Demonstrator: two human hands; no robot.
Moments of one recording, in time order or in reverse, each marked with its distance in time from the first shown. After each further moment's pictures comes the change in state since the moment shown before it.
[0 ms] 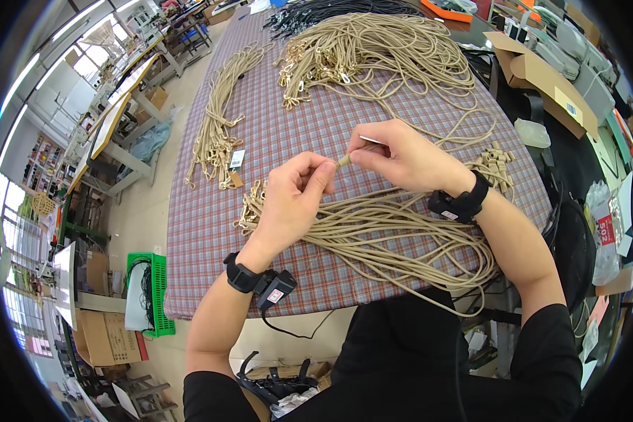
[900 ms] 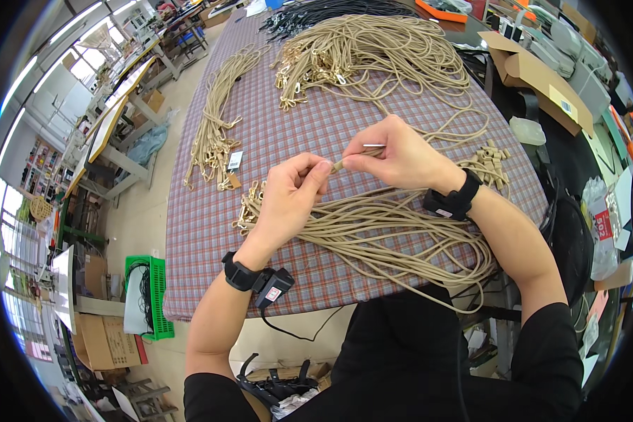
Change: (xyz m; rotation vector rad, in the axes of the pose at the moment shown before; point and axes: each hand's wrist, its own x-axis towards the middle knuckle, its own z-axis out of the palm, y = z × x) left_hand 0.004 0.003 -0.004 -0.122 -0.079 -0.120; right_hand -0.001 0.005 0.006 0.075 0.070 -0.002
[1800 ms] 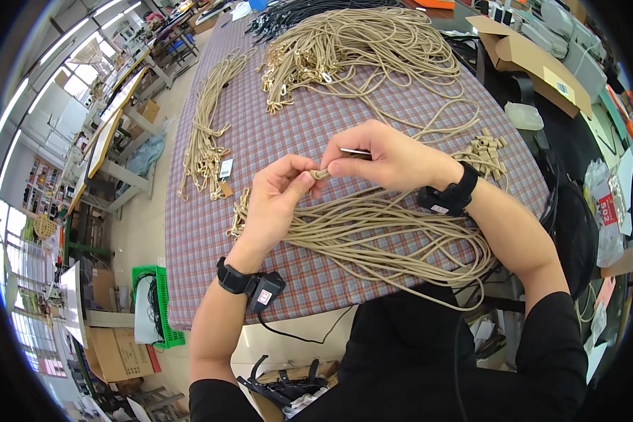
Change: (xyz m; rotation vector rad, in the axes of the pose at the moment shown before) left_hand 0.008 -0.020 -0.009 -0.219 -0.114 0.080; right_hand 0.000 0.000 -0.007 0.199 -0.198 -0.118
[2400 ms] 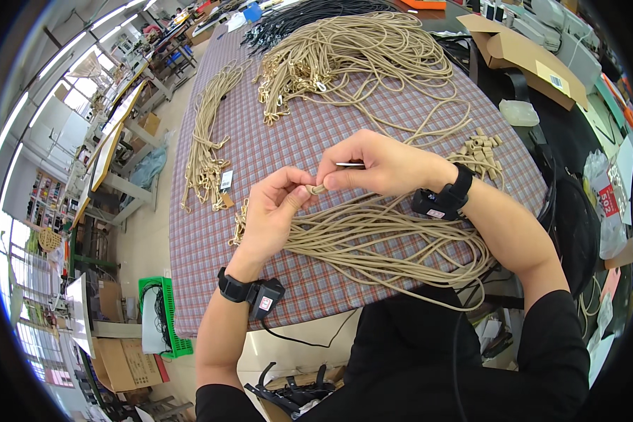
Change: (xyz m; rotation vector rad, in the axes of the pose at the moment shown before) left_hand -0.003 0.007 0.003 0.048 0.007 0.027; right_hand -0.002 0.001 -0.004 0.004 -0.063 0.012
